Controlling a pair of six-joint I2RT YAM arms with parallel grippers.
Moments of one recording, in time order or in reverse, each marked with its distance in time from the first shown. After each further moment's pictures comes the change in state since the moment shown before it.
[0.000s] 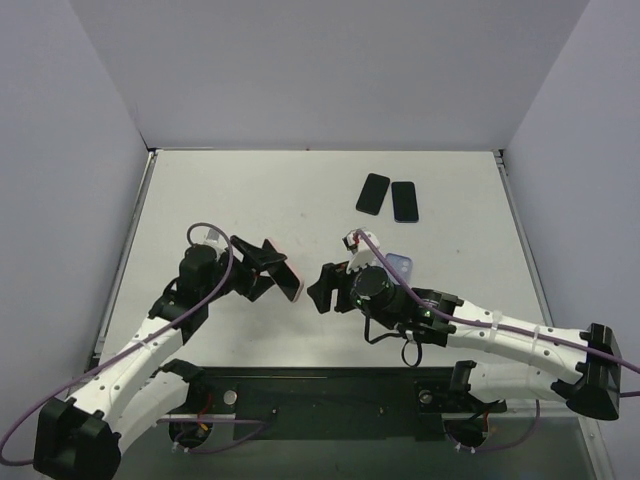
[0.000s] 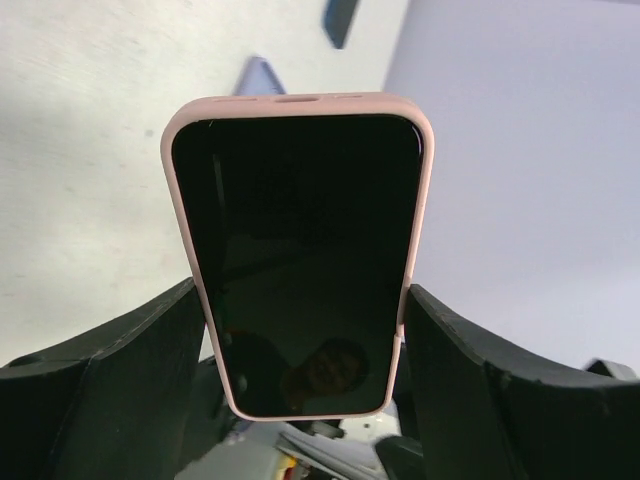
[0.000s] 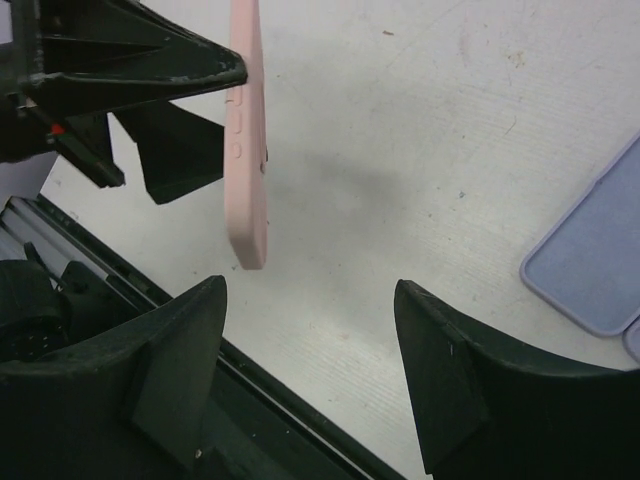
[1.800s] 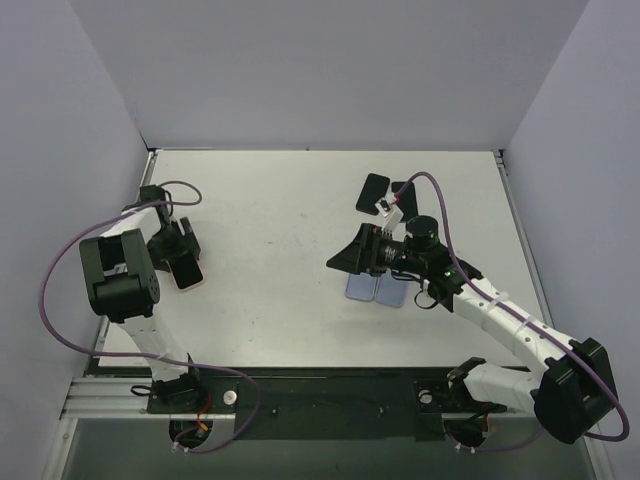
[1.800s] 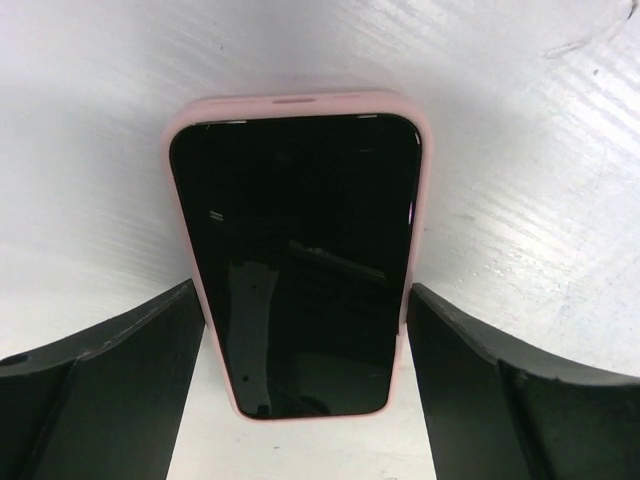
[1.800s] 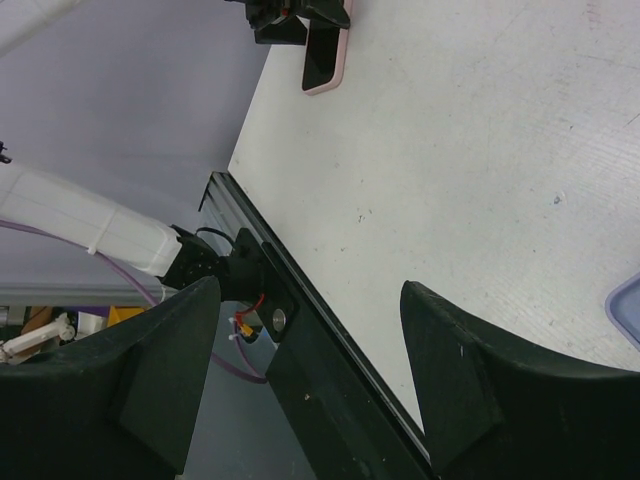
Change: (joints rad) left arm 0.587 0.988 0.737 -0.578 -0.361 1.114; right arm -0.587 0.045 -0.098 0.251 -0.908 0.128
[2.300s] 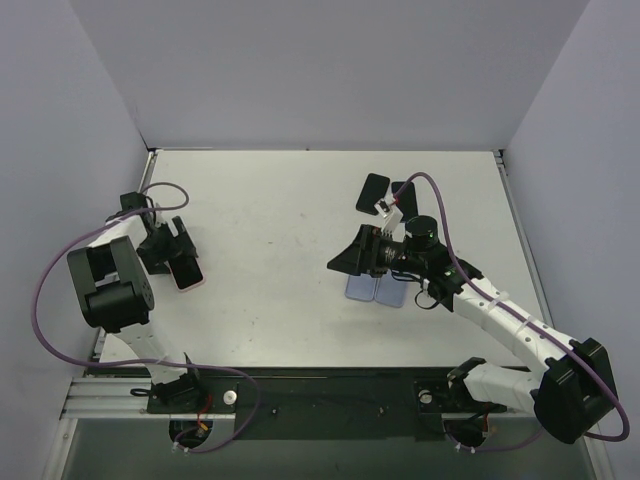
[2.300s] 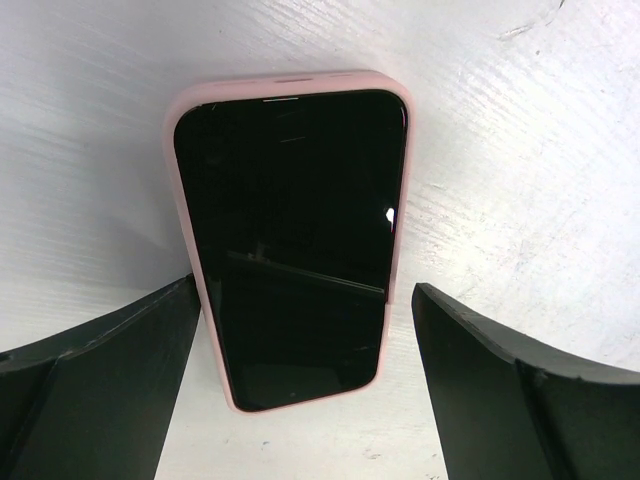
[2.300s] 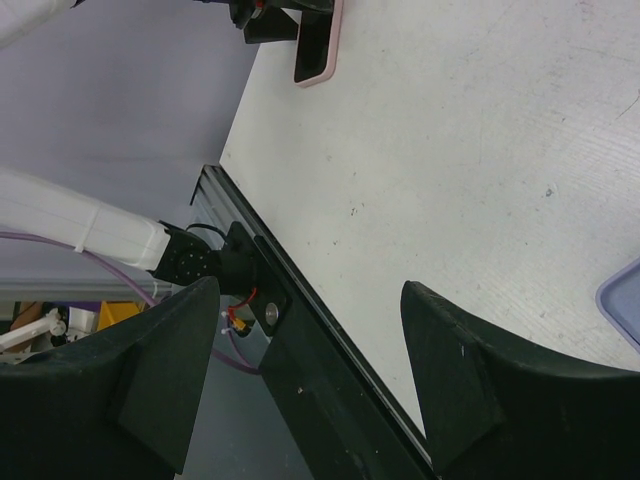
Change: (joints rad) left arm 0.093 -0.057 -0.060 0.047 0.191 0.014; right arm 0.000 0.000 0.002 -0.028 -0.001 -0.024
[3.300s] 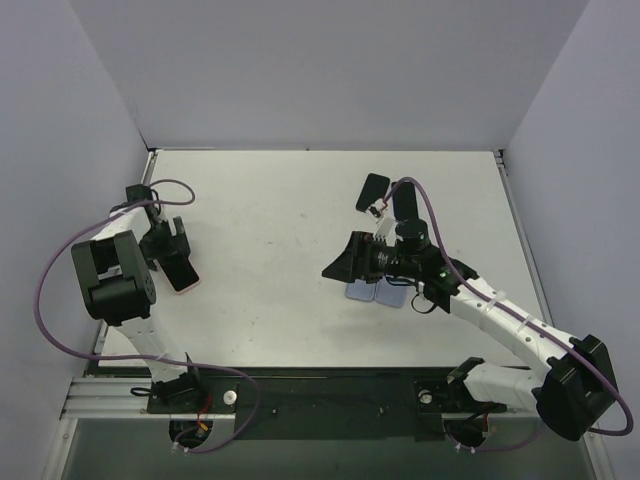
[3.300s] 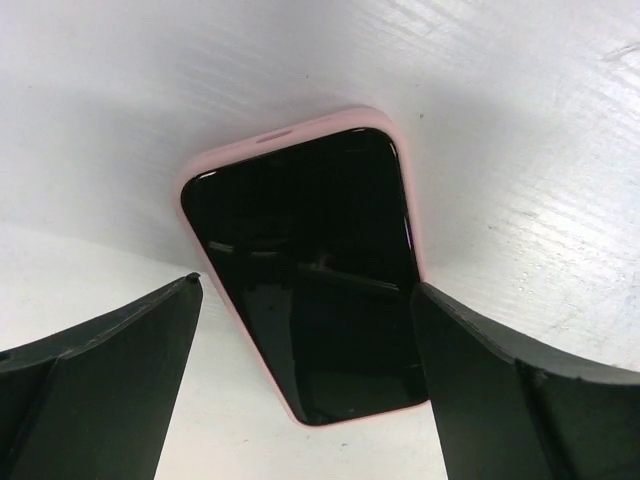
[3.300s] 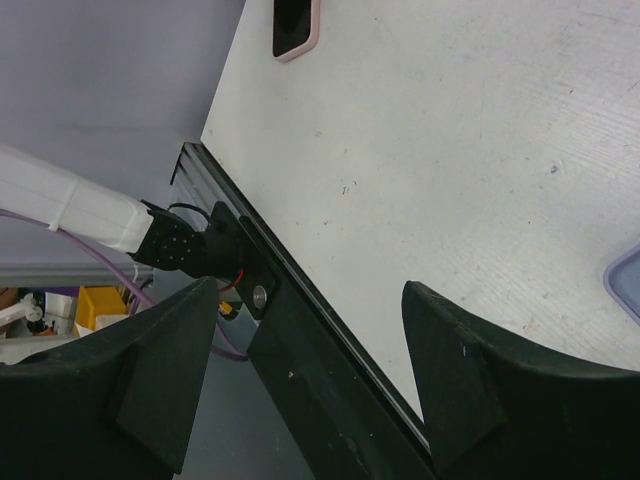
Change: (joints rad) left arm -0.038 0.046 0.086 -0.070 -0.221 0.132; right arm 0.067 0.012 0.027 -0.073 0.060 -0.033
